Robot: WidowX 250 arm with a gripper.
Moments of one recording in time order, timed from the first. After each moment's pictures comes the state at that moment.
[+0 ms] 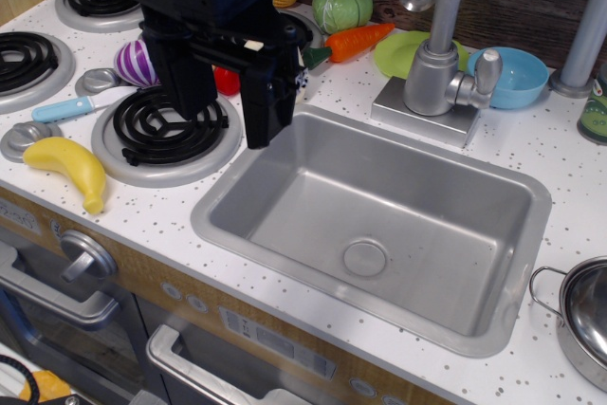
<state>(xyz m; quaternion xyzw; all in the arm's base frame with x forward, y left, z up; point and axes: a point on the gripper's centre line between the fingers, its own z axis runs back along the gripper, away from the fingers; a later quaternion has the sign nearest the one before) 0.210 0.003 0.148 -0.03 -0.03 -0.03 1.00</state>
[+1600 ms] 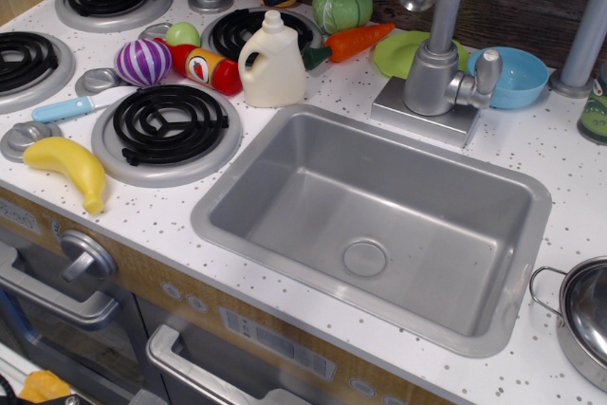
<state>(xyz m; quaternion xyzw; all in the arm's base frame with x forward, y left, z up) 0.378 0.079 0.139 -0.01 -0.17 -0.39 0.90</state>
